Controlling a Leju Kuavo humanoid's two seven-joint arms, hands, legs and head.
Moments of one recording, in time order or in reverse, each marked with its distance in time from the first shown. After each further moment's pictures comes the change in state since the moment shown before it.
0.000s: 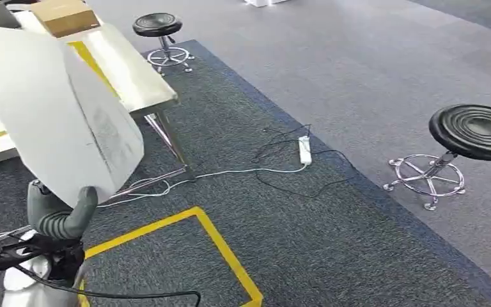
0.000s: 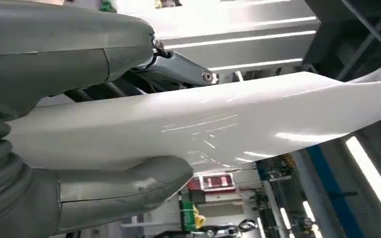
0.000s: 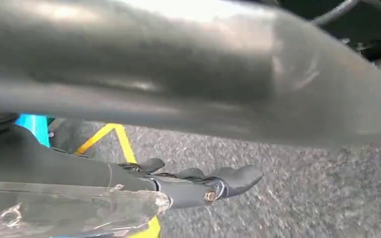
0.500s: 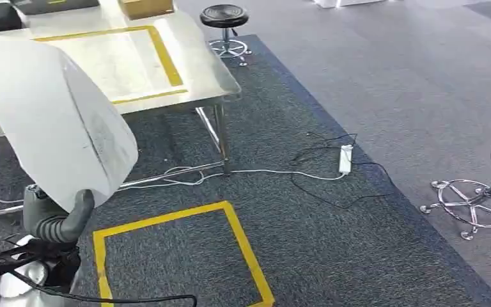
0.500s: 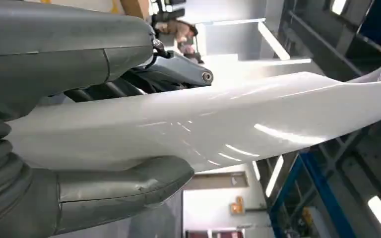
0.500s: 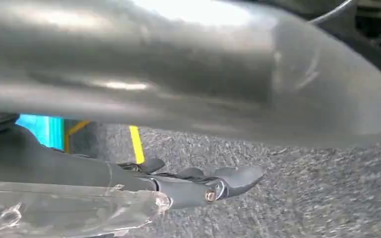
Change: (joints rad) left arm 0.025 -0.013 0.009 -0.004 -0.013 0.022 0.013; right arm -0.001 -0.002 -0.005 0.002 0.003 -0.015 0.011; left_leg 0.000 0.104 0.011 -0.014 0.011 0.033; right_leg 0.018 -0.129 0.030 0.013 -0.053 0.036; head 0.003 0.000
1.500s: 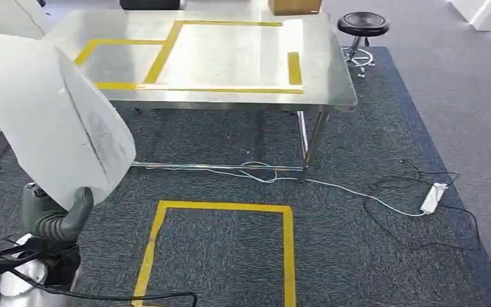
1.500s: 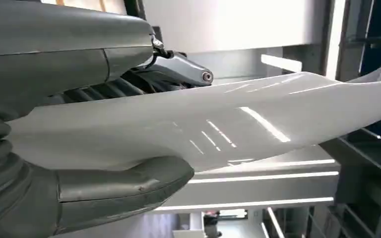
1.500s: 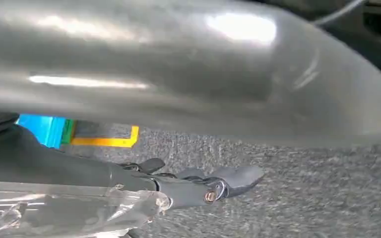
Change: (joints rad) left arm -0.007 -0.007 0.005 -0.001 -0.012 0.015 0.003; right arm -0.001 0.000 -0.004 0.000 0.019 0.004 -0.003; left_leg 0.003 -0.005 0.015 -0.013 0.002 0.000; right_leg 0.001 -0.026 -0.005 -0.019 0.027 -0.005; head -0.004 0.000
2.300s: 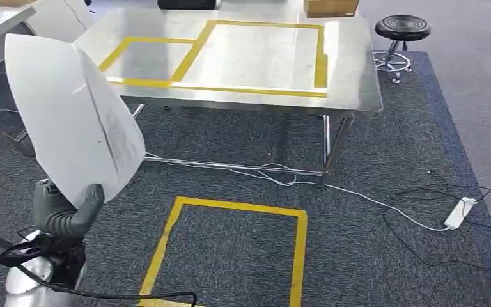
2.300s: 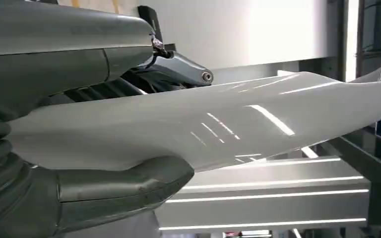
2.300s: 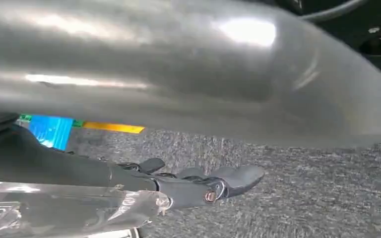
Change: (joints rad) left arm -0.001 -0.005 -0.008 -0.001 -0.018 0.017 0.049; right arm 0.001 0.000 -0.005 0.006 0.001 -0.013 0.039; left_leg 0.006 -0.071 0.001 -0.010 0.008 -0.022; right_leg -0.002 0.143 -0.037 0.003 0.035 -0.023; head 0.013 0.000
